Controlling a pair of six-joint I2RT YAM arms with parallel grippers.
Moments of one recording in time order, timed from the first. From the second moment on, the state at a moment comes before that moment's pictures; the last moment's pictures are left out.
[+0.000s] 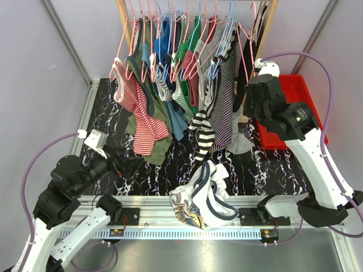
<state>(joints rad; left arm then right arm) -0.56 0.38 0.96 -0.77 0.13 -0.33 0.61 1.30 1.81 -1.13 0.55 0.39</state>
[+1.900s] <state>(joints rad) -0.56 0.31 0.96 -0.78 0.13 -0.33 0.38 1.91 2.59 -1.36 0.26 0.45</state>
